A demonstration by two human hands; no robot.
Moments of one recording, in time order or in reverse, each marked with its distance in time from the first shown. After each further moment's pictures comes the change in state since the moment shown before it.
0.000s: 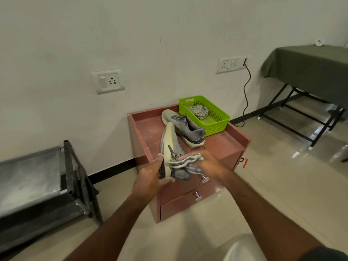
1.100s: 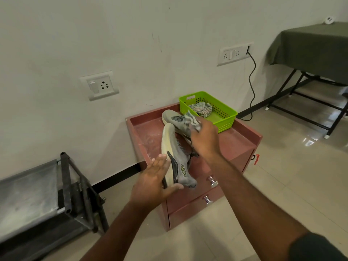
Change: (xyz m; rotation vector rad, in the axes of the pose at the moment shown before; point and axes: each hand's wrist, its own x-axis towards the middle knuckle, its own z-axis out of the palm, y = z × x) left_hand 0.026 -0.012 0.003 0.332 0.145 0.363; right_hand 0.084 -0.035 -0.006 -0.385 0.784 -0.218
